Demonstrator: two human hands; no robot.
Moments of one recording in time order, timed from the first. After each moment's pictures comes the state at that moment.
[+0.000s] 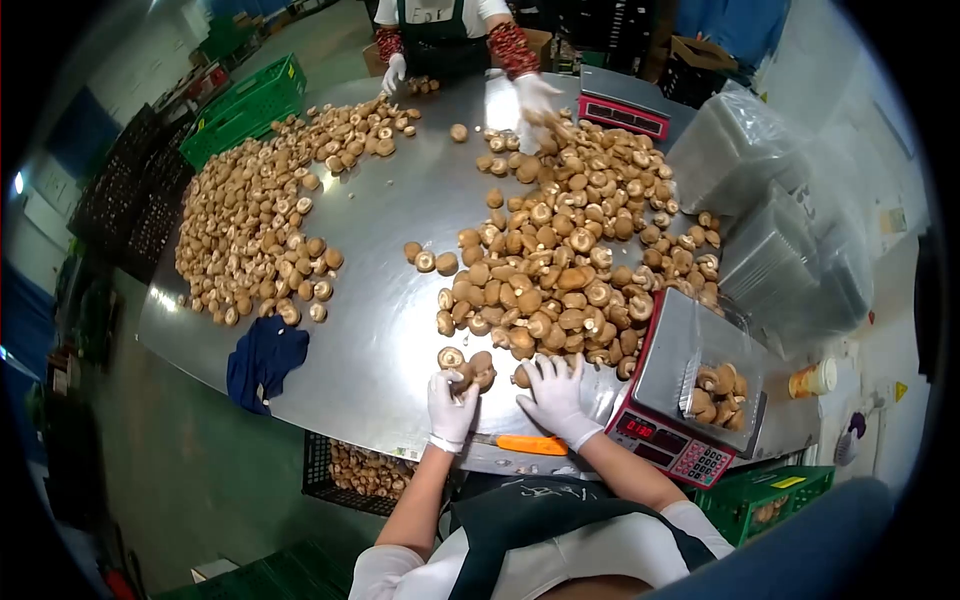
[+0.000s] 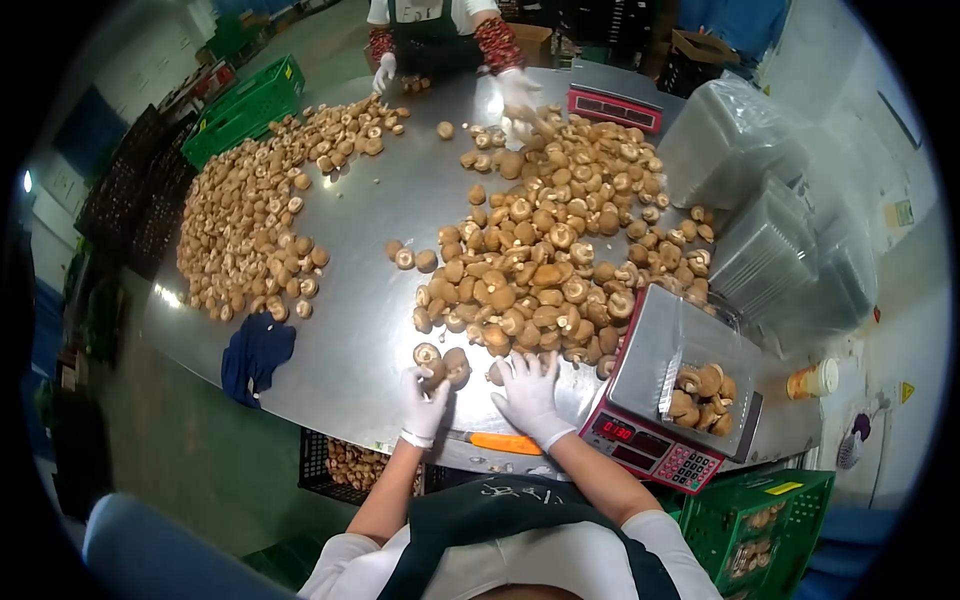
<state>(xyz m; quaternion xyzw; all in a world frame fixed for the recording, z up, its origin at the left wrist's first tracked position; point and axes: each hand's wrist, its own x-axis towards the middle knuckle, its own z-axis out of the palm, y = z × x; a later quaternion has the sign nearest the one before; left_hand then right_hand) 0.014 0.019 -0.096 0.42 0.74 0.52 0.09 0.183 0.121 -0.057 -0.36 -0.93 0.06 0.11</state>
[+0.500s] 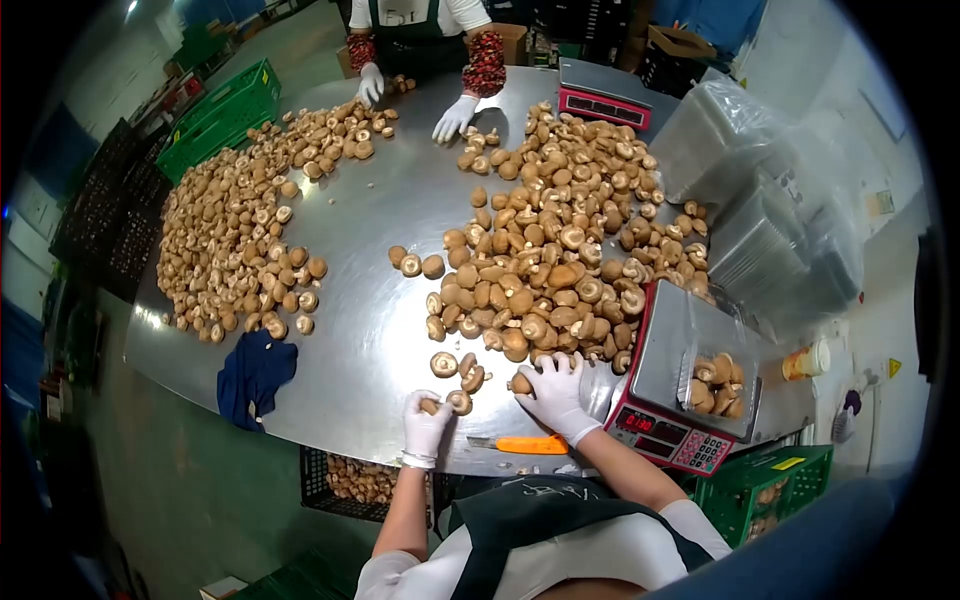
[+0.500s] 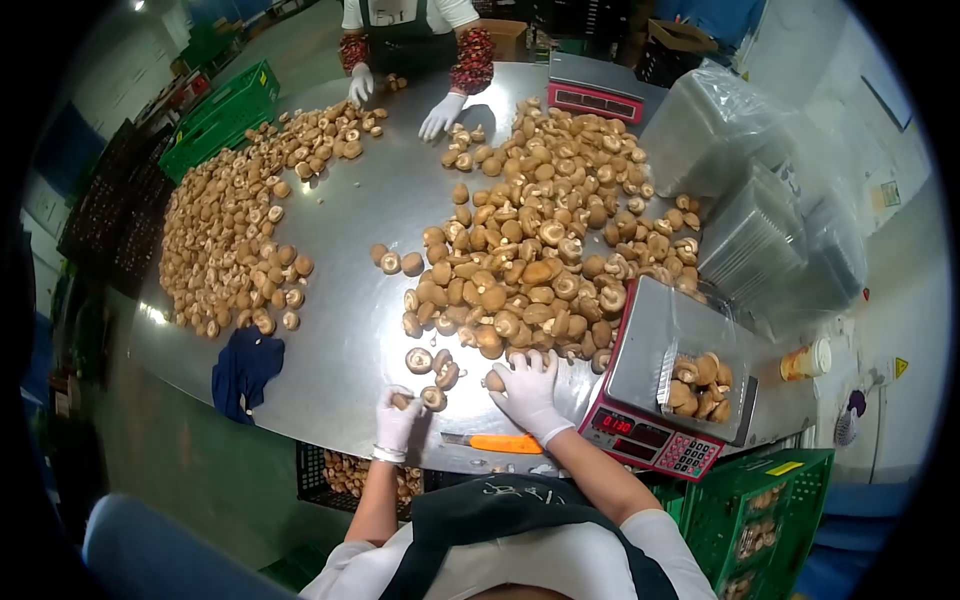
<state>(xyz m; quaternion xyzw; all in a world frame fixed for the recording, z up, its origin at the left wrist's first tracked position) -0.015 -0.010 -0.088 0.28 0.71 0.57 0.31 0.184 0.126 -0.058 -0.38 -0.91 0.06 0.14</state>
